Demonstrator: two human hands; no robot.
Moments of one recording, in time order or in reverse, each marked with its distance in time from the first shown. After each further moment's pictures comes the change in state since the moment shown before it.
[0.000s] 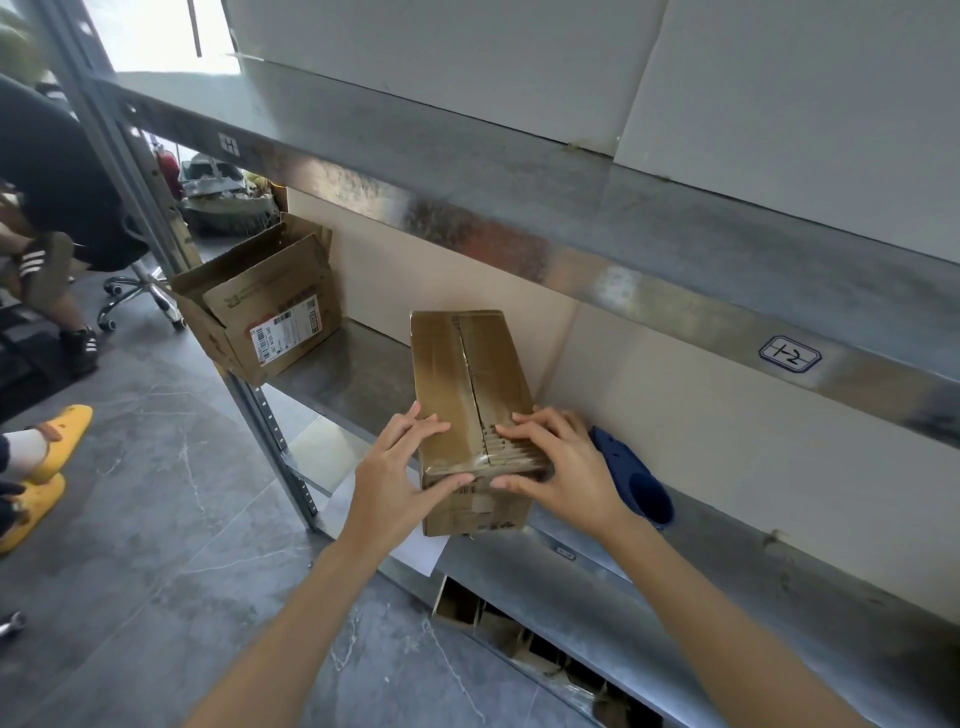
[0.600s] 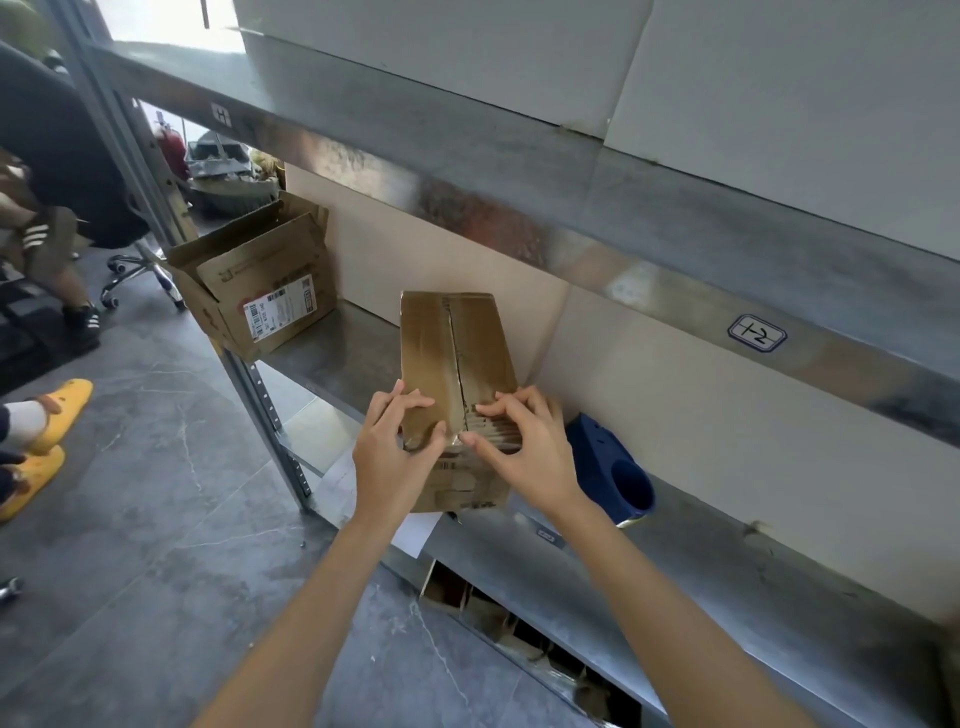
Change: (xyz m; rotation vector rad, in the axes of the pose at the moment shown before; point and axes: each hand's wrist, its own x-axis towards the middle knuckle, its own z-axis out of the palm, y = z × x) left_hand -0.001 0.024 0.026 -0.096 0.224 -0.248; right_hand 0.001 -0.018 0.014 0.150 0.080 0.162
